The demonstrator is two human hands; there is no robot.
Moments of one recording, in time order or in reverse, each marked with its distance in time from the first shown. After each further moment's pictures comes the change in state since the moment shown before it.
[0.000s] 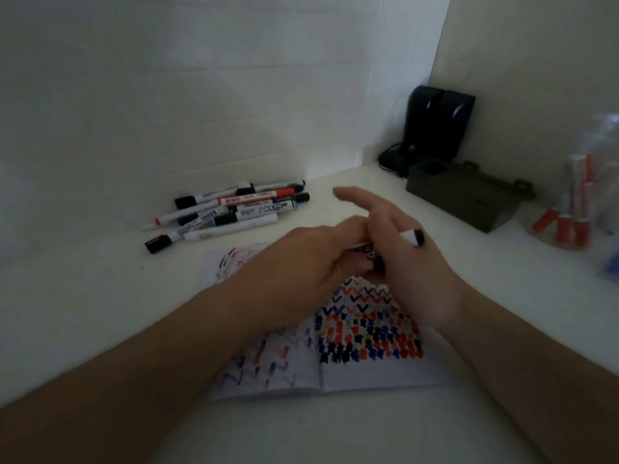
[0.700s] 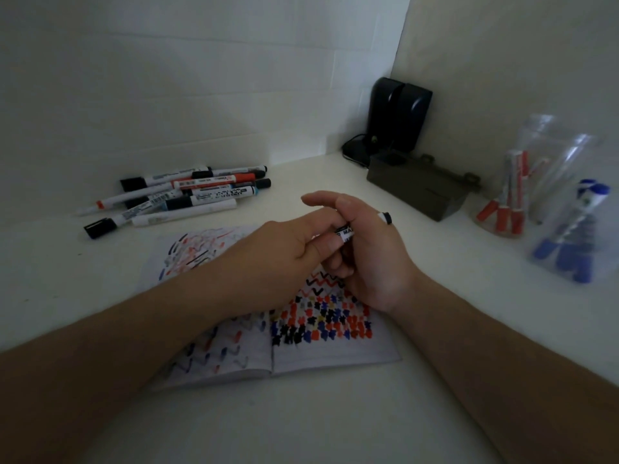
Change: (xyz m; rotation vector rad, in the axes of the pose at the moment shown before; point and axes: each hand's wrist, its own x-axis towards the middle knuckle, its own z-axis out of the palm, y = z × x) left_hand 0.012 0.005 0.022 -0.170 -0.078 -0.159; right_hand 0.006 0.022 -0.008 0.352 0.064 0.166
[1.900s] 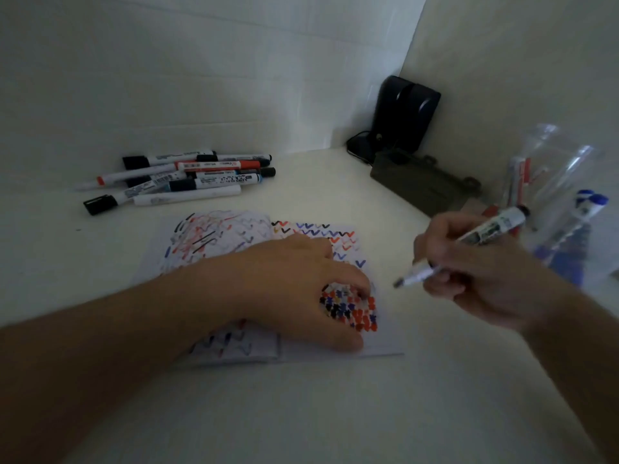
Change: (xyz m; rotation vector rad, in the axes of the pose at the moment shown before) left_hand -0.009 0.009 0.005 0.420 -0.452 -0.044; right_hand -0.059 -0.056 -0.077 -0.163 -0.156 0.128
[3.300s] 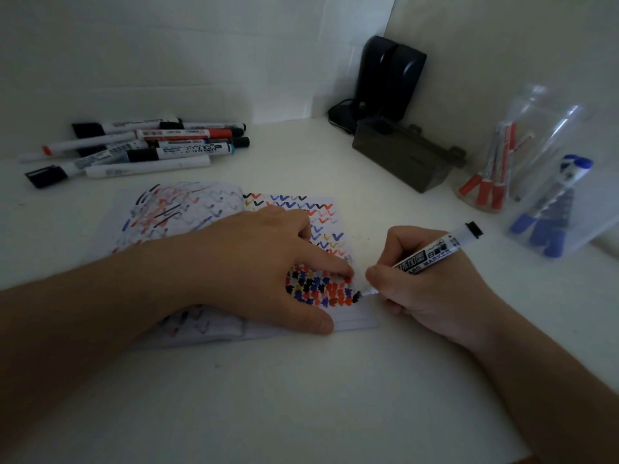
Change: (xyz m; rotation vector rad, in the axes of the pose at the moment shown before) left_hand 0.002 0.003 0.006 0.147 0.031 0.032; right_hand -0.019 0.043 0.031 -0.589 0.362 -0.050
